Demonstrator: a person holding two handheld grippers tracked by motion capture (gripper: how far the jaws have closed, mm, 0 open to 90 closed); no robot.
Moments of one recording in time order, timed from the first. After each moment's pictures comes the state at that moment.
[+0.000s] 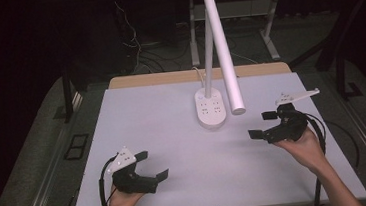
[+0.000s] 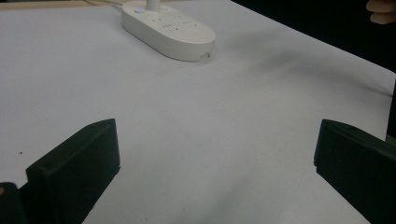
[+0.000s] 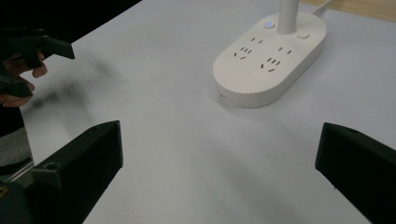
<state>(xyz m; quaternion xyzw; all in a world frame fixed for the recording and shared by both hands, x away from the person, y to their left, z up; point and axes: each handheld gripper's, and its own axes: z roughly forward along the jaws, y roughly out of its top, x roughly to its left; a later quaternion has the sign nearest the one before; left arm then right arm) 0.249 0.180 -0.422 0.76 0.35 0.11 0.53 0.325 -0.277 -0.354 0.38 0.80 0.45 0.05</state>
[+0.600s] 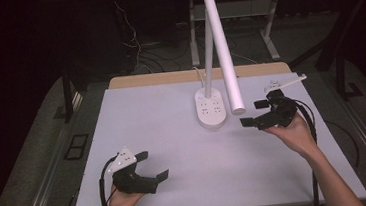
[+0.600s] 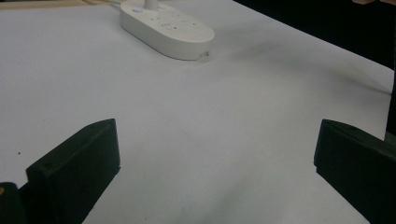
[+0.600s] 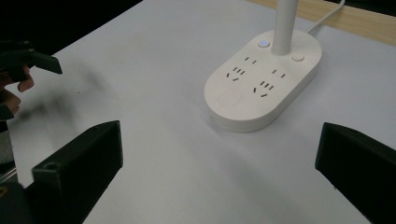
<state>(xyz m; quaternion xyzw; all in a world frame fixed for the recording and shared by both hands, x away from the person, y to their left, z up) 0.249 0.179 -0.423 0.76 0.35 0.11 0.53 0.358 -0.260 -0.342 0.38 0.81 0.44 0.05</state>
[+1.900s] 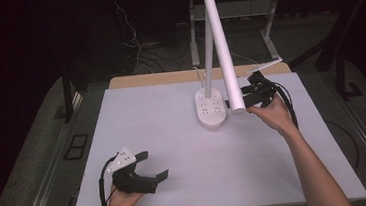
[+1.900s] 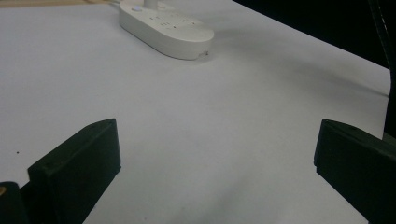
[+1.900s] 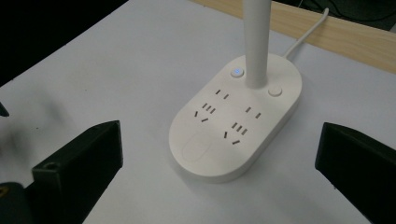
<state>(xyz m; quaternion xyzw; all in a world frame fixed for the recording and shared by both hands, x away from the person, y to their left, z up) 0.250 0.180 -0.423 0.76 0.35 0.11 0.53 0.425 -0.232 -0.345 0.41 0.81 0.43 0.05</state>
